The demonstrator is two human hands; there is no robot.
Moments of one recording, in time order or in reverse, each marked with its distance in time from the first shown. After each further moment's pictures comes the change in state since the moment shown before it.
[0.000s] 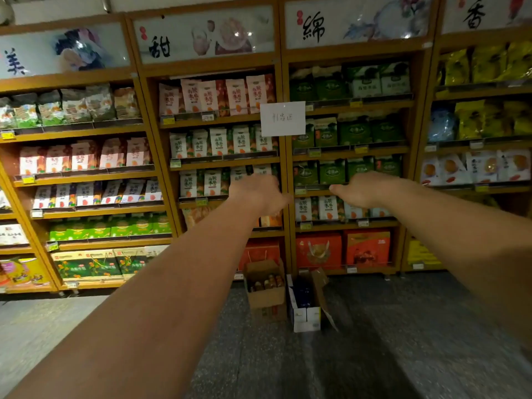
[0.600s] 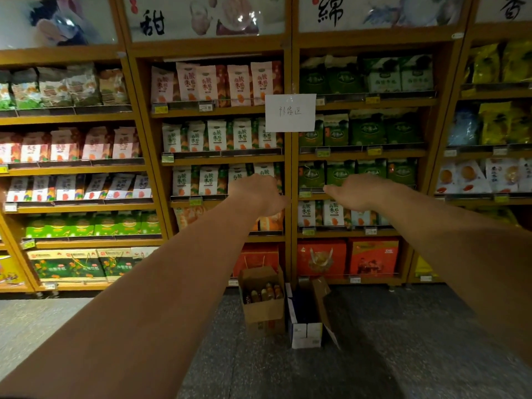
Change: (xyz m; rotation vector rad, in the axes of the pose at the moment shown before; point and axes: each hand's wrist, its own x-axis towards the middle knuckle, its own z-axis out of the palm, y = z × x) left_hand 0.139 -0.060 0.049 0.087 -0.070 -0.017; right_hand 0.148 -0.051 0.024 -0.035 -0.008 -0.038
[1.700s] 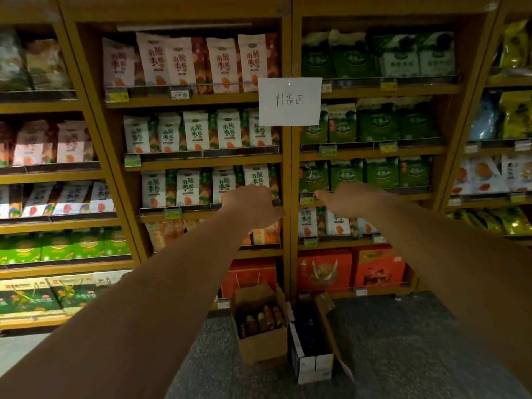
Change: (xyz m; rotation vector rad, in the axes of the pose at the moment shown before) left_hand 0.249 -0.096 0.086 0.008 -0.038 0.097; right_hand 0.260 -0.068 0.049 0.031 -0.039 0.084
